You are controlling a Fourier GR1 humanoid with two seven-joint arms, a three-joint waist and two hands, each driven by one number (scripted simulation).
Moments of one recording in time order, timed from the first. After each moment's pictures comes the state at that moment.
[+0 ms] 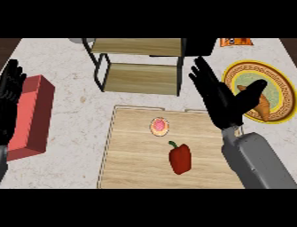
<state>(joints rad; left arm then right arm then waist) -0.17 0.58 -0.16 -1.56 0.25 0.38 -0.02 -0.41 -0.20 0.30 -1.41 -0.47 -0.21 0.09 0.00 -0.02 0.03</state>
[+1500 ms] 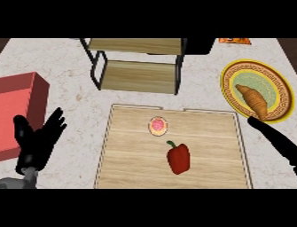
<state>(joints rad) -0.04 0.41 -0.21 -1.33 0.42 0.21 0.20 0.00 -0.92 0.43 -2.33 0.08 -0.21 0.78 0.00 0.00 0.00</state>
